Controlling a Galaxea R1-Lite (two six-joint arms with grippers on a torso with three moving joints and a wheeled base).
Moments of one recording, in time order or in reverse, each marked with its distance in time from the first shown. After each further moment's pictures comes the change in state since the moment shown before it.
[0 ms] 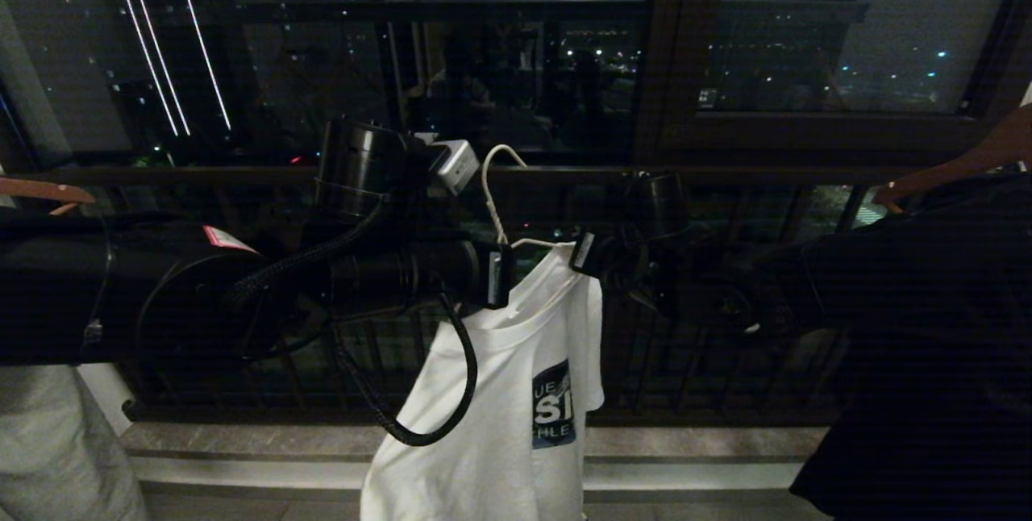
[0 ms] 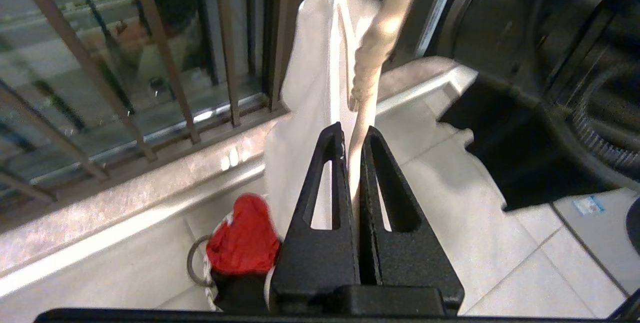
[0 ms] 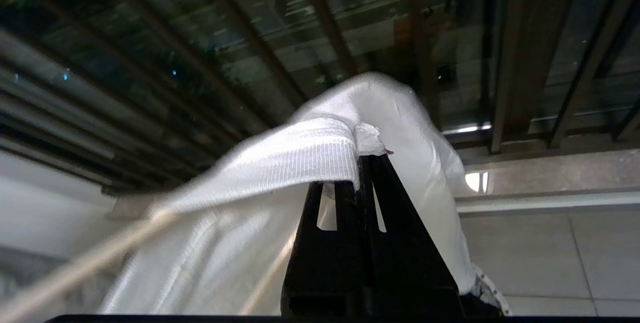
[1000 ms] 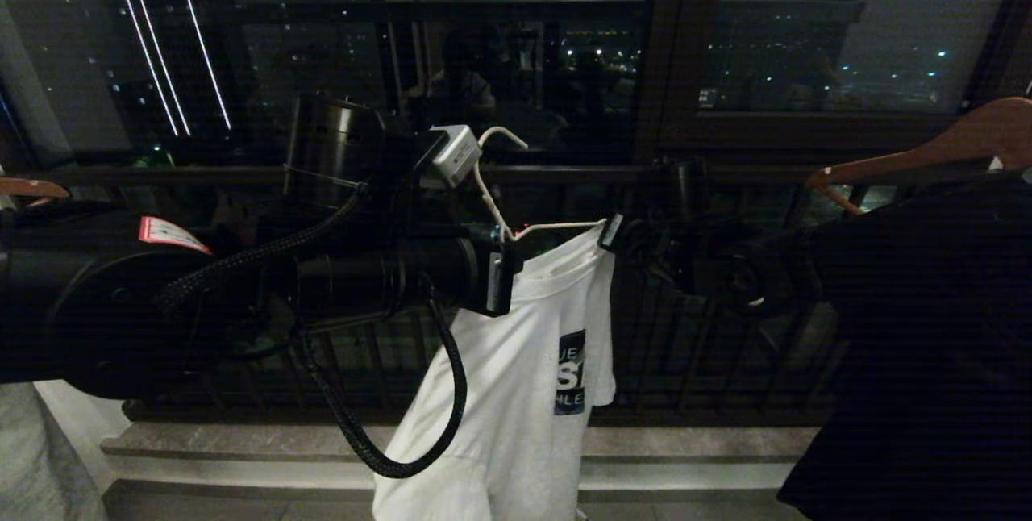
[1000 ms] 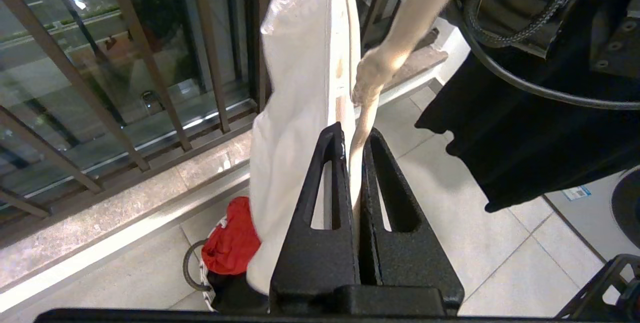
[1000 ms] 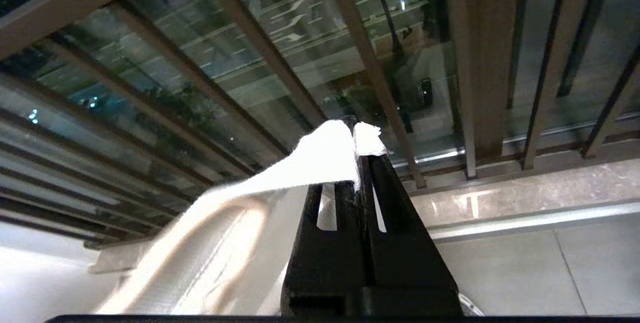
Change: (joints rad) left arm -0.047 -0.076 0.010 0.045 0.002 0.016; right arm -0.112 0.049 -0.075 0.000 0.002 0.000
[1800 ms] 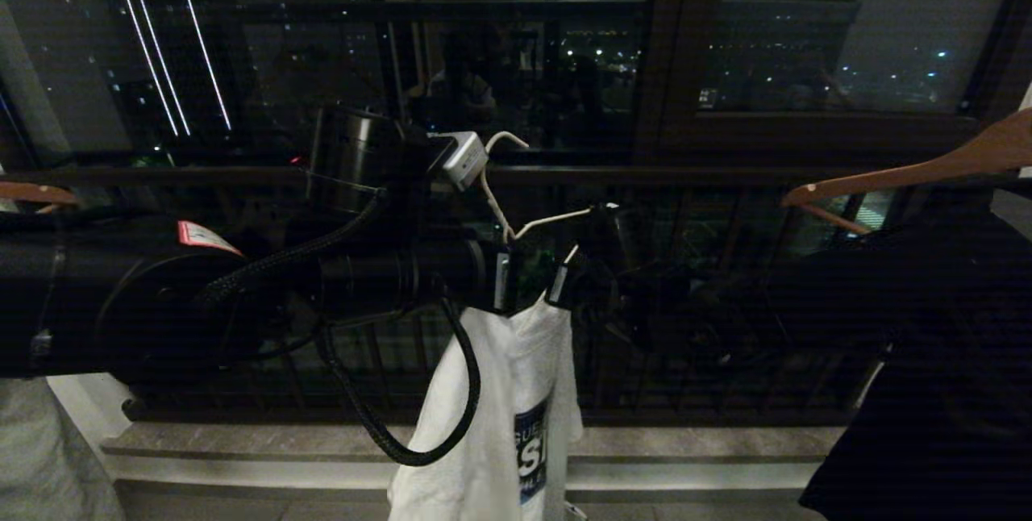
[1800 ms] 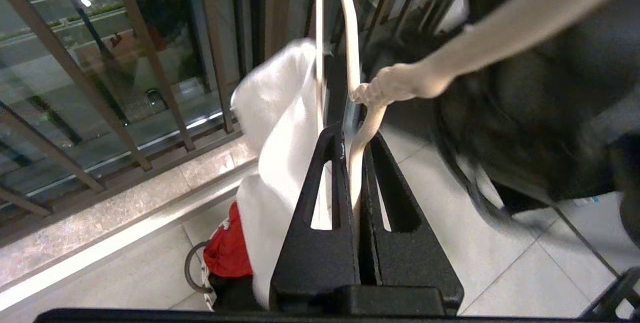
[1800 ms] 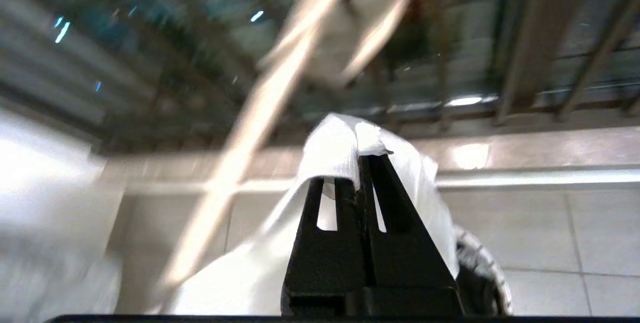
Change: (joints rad) left arm 0.007 0.043 -0.014 -0.026 0.009 -0.003; right arm 0.190 -0.012 0.114 0.001 -0.001 0.007
